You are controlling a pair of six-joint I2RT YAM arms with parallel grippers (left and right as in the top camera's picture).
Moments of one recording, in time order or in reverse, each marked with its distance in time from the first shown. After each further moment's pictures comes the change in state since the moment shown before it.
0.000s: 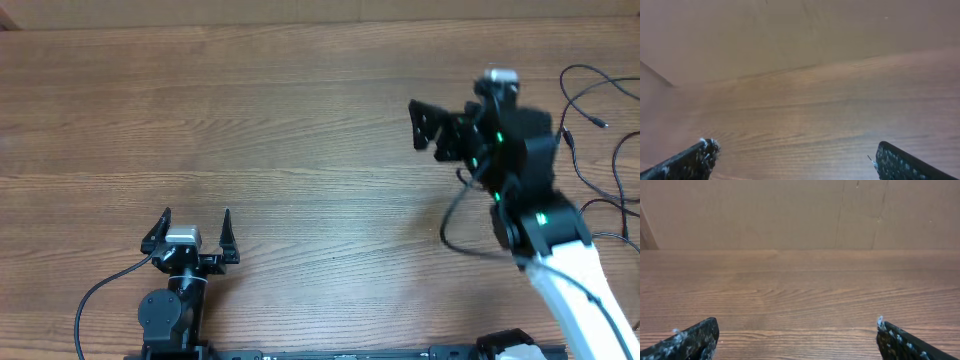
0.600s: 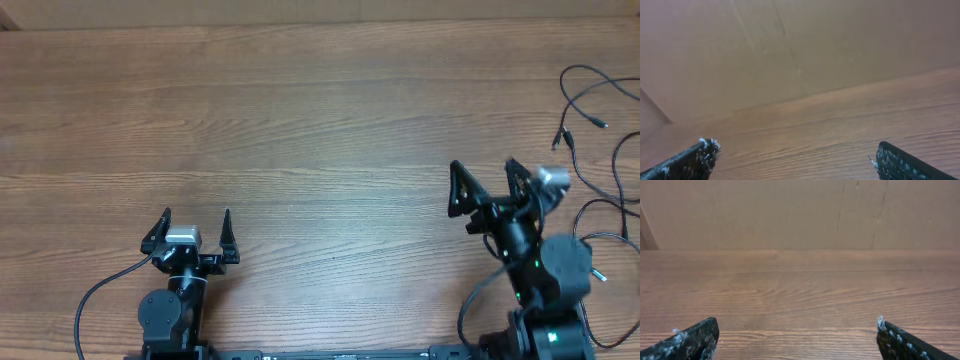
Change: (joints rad) left arm 0.000 0.000 0.000 0.000 0.000 0.000; right arm -0.126 -0.638 -0.521 0.190 0.002 0.000
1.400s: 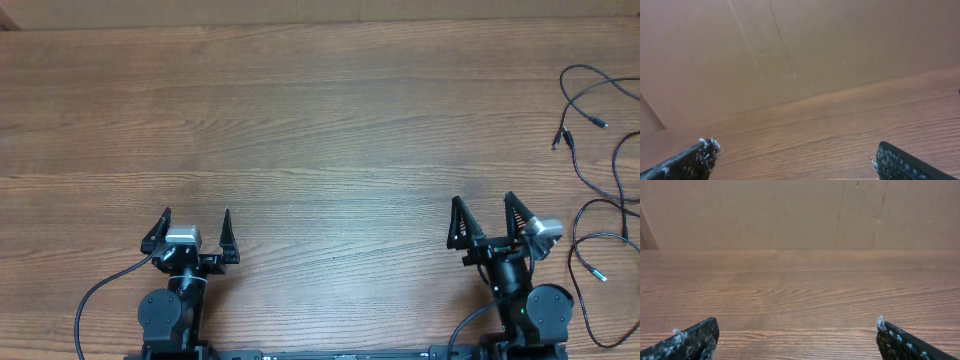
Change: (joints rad) left arm 0.000 0.000 0.000 0.000 0.000 0.000; right arm -0.026 -0.443 -0.333 0.011 0.005 -0.001
